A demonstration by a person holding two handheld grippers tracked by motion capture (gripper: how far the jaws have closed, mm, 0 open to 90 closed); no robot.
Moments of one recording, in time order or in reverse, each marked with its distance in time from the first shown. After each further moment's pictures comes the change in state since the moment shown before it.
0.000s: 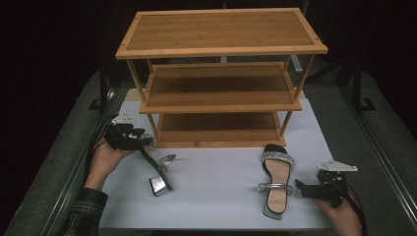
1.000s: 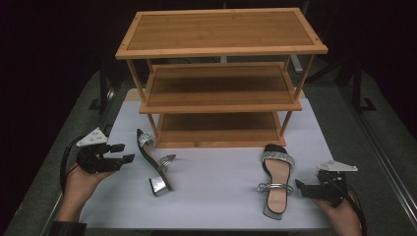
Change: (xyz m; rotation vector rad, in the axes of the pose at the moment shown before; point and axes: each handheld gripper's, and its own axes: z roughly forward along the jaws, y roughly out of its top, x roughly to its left) left arm -0.023 -0.052 -0.065 -0.100 0.000 -0.119; right arm 0.000 0.000 0.000 0.001 0.000 0.000
